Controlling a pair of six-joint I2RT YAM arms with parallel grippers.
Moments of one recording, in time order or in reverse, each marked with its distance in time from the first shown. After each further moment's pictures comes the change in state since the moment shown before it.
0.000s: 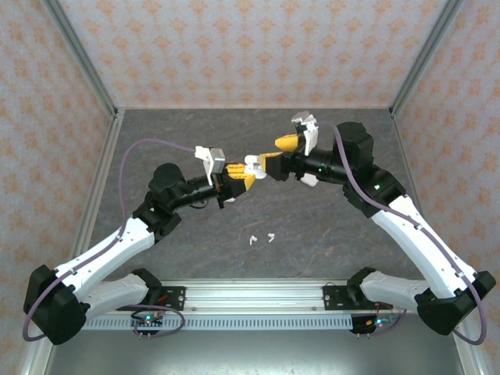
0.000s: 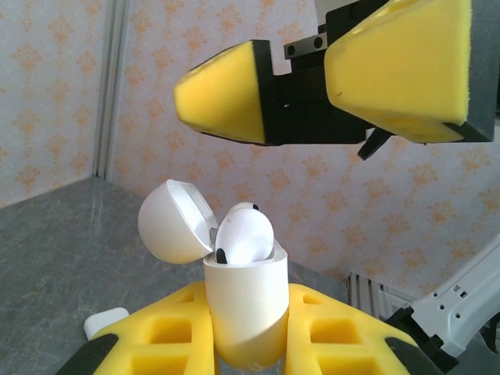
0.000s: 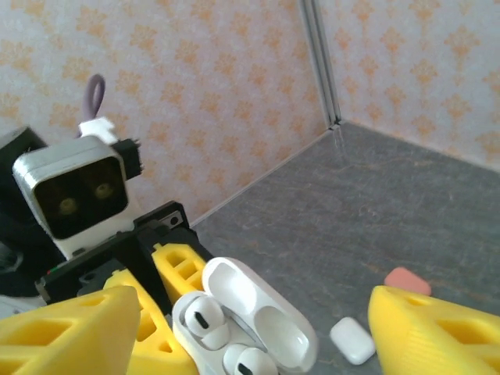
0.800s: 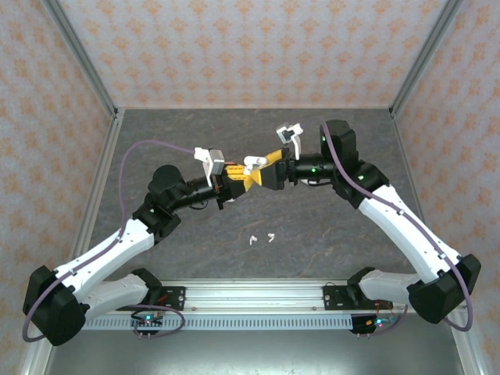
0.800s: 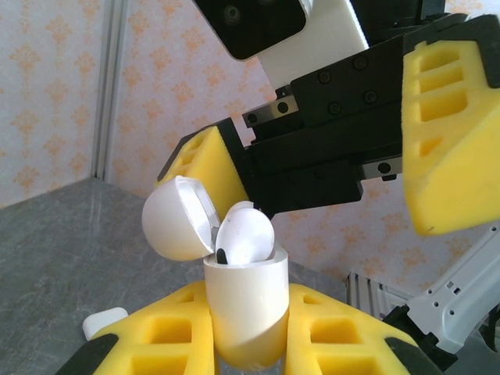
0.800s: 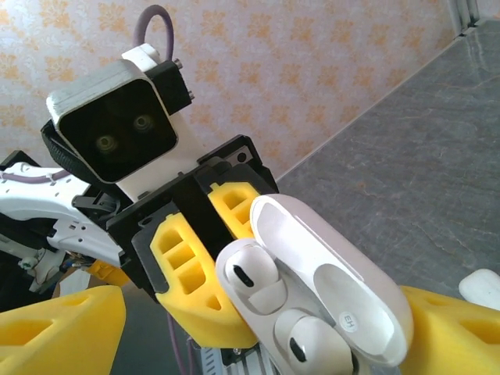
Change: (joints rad) left arm 0.000 -0.008 -0.017 0.012 0.000 0.002; right arm -0.006 0.076 -0.045 0.023 -0.343 0.078
